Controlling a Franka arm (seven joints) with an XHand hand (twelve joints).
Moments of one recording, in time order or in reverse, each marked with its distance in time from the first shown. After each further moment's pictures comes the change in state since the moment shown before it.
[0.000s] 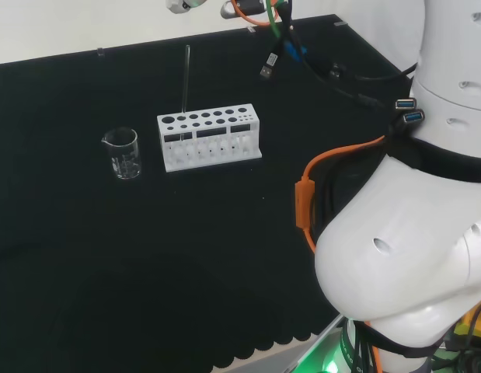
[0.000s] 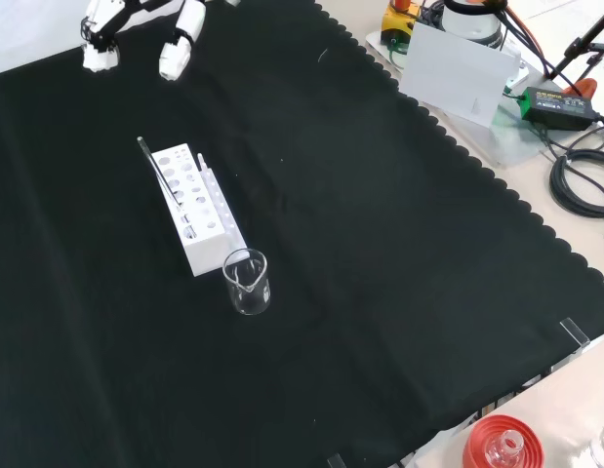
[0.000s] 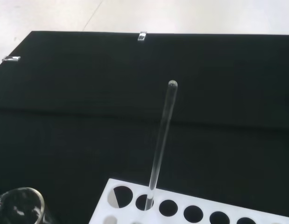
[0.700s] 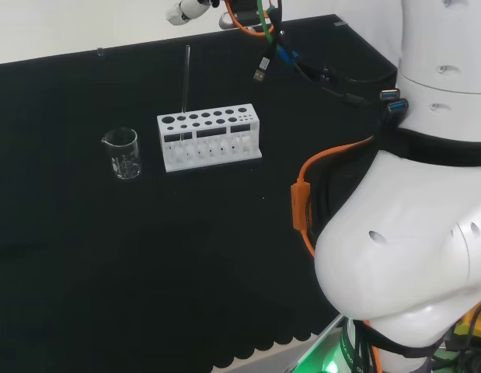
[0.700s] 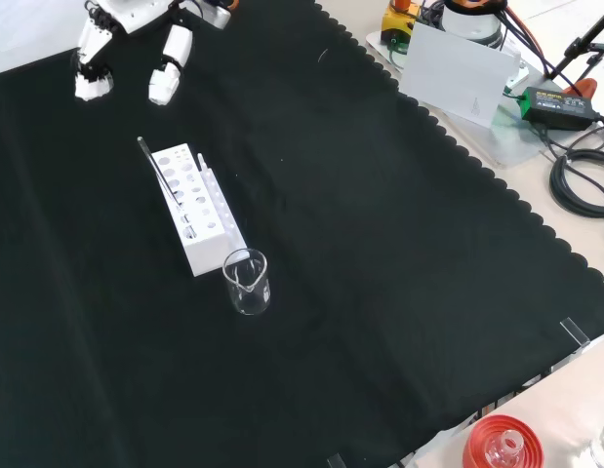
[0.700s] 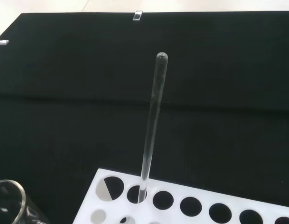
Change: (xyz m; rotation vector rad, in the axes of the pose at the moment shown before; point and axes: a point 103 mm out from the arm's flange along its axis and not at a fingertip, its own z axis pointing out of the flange) arm -0.010 0.024 0.031 0.045 0.015 0.006
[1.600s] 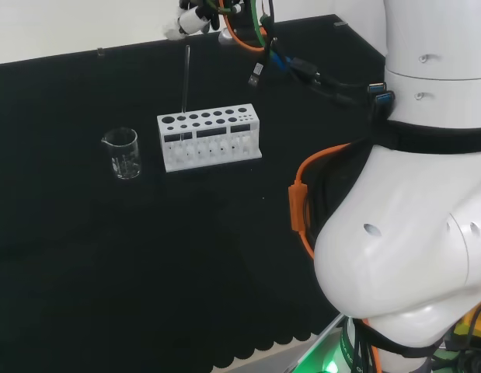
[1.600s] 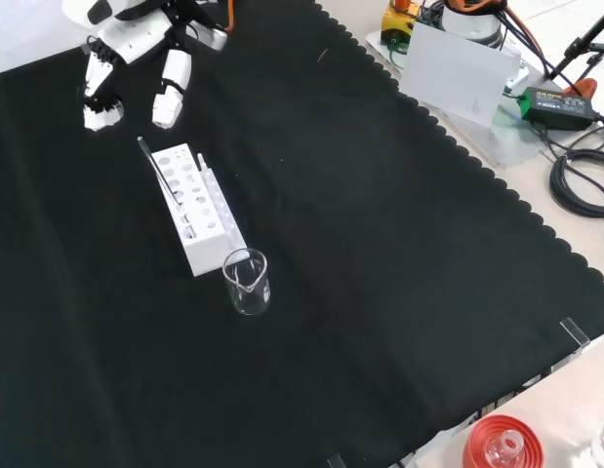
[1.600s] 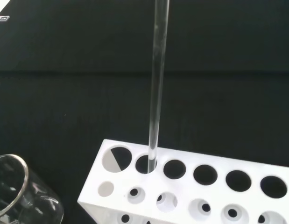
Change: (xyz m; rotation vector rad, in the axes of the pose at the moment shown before) arm -0.004 0.011 0.038 0.078 0.065 -0.007
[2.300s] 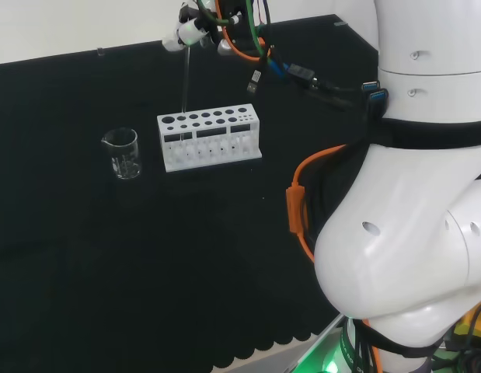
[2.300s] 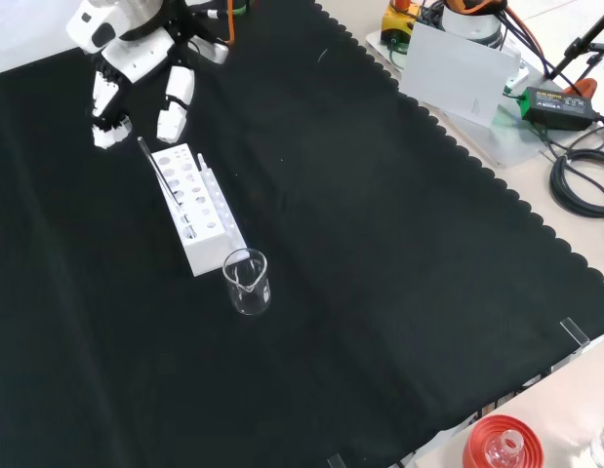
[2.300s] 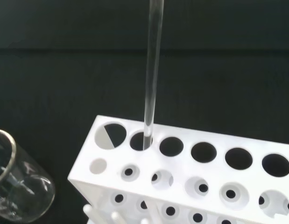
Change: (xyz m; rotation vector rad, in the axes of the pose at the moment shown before) arm -0.001 0.005 0.024 0.045 -0.023 -0.005
